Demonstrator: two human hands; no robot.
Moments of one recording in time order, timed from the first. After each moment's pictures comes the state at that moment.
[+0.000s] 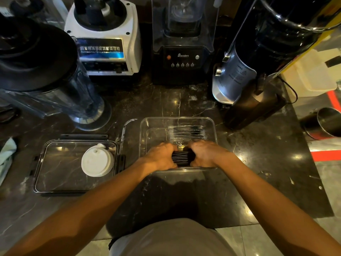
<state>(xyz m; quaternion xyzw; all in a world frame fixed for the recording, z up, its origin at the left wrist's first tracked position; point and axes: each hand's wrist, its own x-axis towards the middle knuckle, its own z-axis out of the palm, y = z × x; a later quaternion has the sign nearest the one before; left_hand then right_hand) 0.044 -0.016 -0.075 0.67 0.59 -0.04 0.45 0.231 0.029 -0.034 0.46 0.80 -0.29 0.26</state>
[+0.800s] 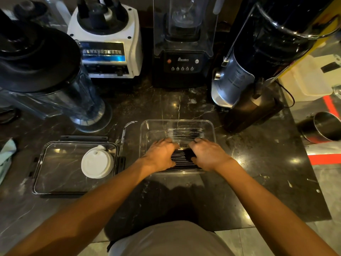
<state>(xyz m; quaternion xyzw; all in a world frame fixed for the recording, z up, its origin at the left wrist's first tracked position) 0.043 -0.010 -0.072 0.76 0.56 -0.01 0.33 0.228 0.018 -0.016 0.48 0.82 -0.22 0.21</state>
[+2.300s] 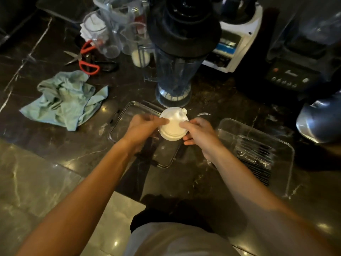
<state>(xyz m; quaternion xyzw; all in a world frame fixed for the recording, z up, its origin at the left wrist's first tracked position) -0.167 -0.124 -0.017 0.17 0.75 0.44 0.46 -0.004 -0.026 -0.015 0.56 0.55 -0.61 -0.07</state>
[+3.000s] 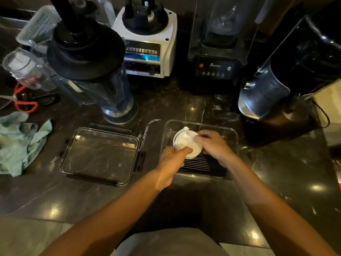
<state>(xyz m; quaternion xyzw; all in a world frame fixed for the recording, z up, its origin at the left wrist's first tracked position) 0.045 -0.055 -0.025 0.17 0.67 0.35 0.63 0.182 0.041 -0.032 0.61 0.56 -0.55 -0.09</state>
